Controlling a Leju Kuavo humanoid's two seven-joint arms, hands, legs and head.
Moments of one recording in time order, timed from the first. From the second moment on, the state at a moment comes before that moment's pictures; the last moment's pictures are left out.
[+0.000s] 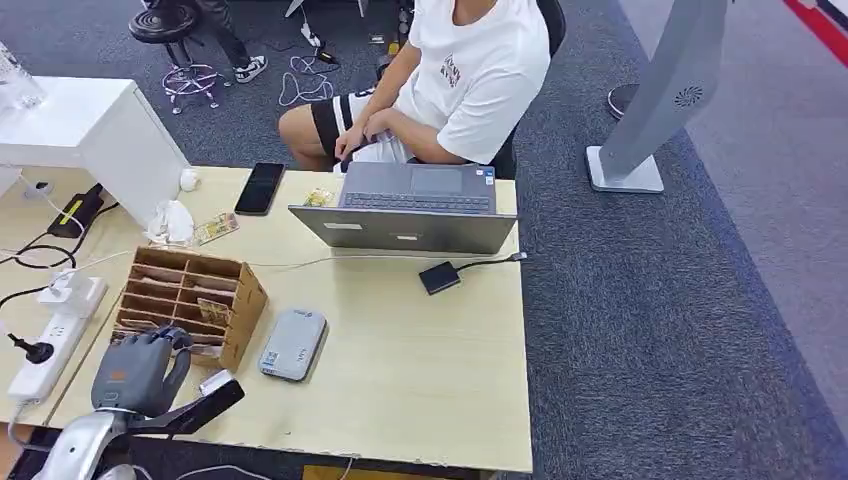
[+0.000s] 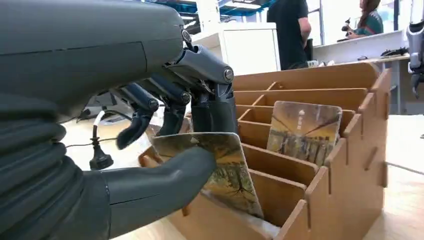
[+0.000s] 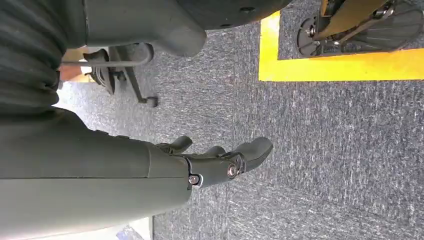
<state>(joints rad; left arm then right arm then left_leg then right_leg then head) 0.21 0.29 0.07 -1.55 -1.12 0.12 0.05 -0.03 0.10 0.33 -0.16 -0.10 -0.27 0.09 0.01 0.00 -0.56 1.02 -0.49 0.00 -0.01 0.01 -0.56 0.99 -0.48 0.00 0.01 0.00</state>
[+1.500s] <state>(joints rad) -0.56 0.38 0.01 -1.28 -1.10 0.49 -0.10 -0.05 0.09 0.38 -0.16 -0.03 -0.24 0.11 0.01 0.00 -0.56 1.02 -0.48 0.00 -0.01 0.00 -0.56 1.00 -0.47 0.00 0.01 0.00</state>
